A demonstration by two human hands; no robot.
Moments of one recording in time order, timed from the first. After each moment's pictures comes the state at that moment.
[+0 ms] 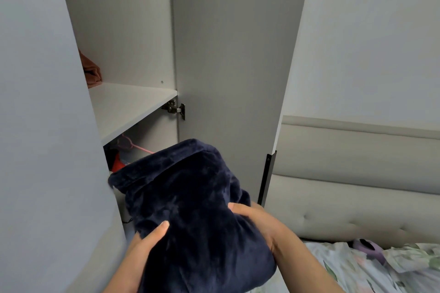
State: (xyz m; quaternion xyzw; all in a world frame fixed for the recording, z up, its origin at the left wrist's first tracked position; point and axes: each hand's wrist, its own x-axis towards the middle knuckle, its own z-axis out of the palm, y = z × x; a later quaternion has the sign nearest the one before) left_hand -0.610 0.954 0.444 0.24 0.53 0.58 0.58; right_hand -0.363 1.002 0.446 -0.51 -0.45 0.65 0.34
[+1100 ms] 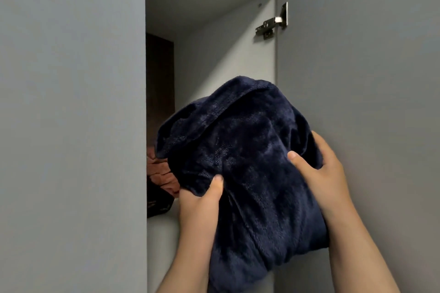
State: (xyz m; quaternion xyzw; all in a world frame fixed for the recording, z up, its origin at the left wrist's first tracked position) left_hand -0.645 1.150 0.684 0.33 0.46 0.80 0.18; right_hand -0.472 1.255 0.715 -0.17 -0.65 0.30 0.67
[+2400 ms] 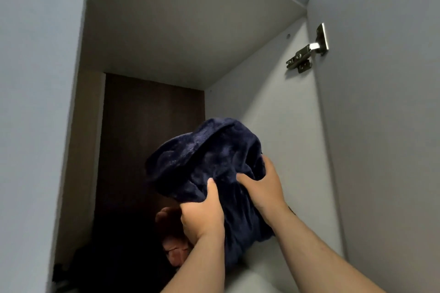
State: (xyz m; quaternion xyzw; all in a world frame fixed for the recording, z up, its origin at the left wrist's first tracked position) left_hand -0.773 1.318 0.776 0.06 0.63 0.78 -0.06; right_hand -0.688 1.408 0.796 -0.08 -0.67 0.46 0.57
